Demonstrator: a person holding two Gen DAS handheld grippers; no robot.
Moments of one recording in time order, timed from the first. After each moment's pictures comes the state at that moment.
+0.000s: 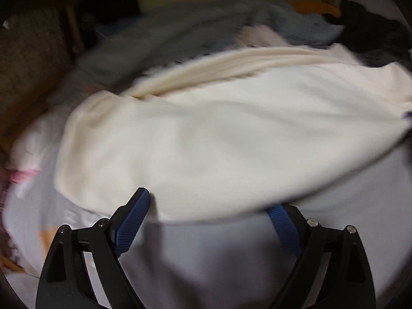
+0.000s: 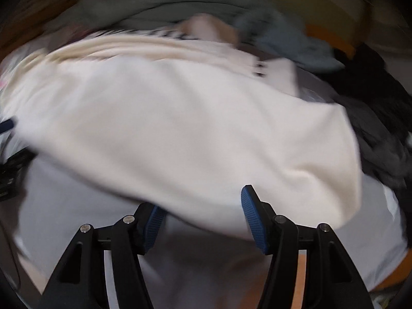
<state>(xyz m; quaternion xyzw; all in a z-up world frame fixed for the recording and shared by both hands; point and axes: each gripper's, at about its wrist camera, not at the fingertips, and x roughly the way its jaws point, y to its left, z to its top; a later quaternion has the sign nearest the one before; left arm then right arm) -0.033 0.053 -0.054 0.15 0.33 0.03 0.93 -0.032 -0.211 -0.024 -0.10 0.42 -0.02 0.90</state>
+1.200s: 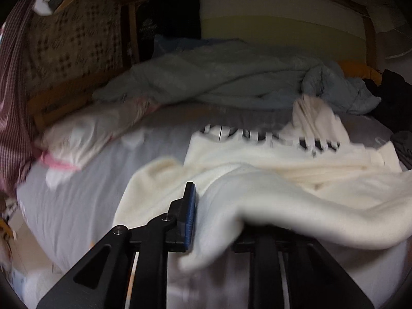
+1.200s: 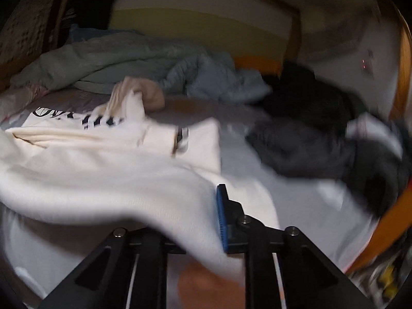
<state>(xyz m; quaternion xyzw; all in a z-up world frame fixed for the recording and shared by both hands) -0.035 0.103 0.055 0.03 0.26 0.08 0.96 -0.082 -0.239 0.053 -0.09 0.27 -0.13 0.95</state>
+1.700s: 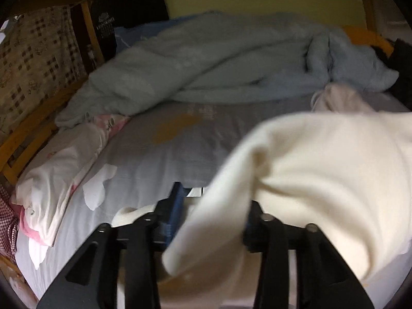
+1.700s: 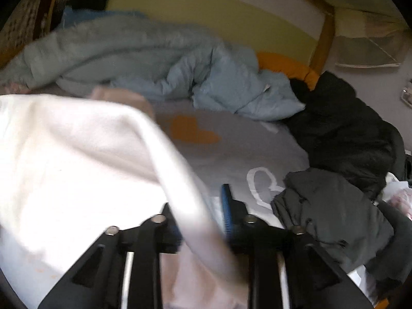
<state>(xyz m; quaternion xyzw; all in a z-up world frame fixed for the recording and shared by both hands) 0.171 0.095 0.045 0.10 0.34 0.05 0.93 0.149 -0.269 0.060 -0.10 0.34 -0.11 0.93</state>
